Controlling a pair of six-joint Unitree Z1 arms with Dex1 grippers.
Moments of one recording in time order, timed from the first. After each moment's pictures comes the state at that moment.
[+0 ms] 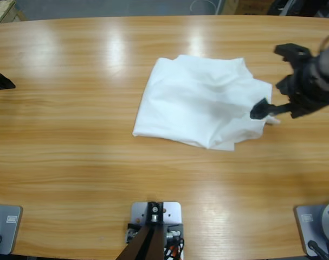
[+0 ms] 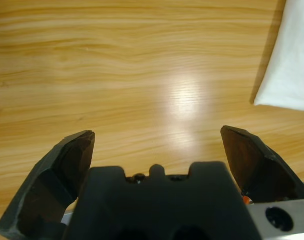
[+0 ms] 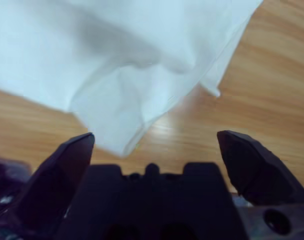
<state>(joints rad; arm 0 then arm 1) -0.25 1.41 -1.18 1.00 -0.12 -0.26 0.69 1.67 -1.27 1.09 -0.08 0.43</state>
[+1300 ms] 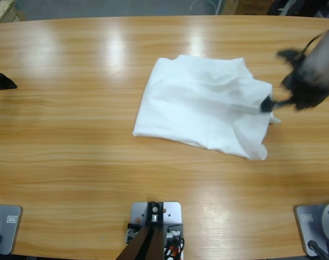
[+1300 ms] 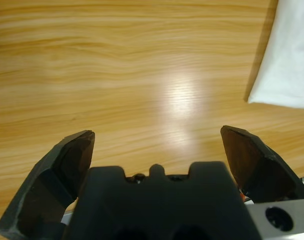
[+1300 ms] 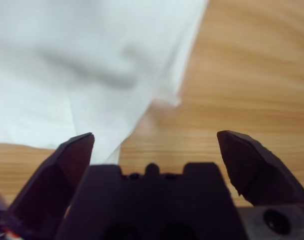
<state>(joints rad) -0.25 1.41 -1.18 1.00 -0.15 -0.26 0.48 1.70 -1.28 1.09 -0.10 0.34</state>
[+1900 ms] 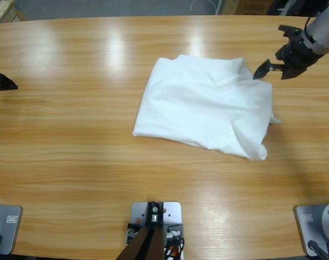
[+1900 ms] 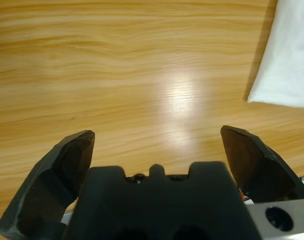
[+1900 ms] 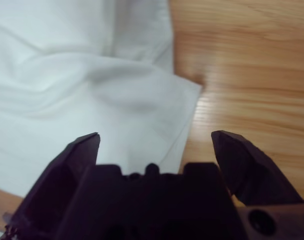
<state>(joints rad) -0.25 1.42 -1.18 1.00 -0.15 -0.26 0.19 1.89 -1.31 0.83 0.14 0.13</state>
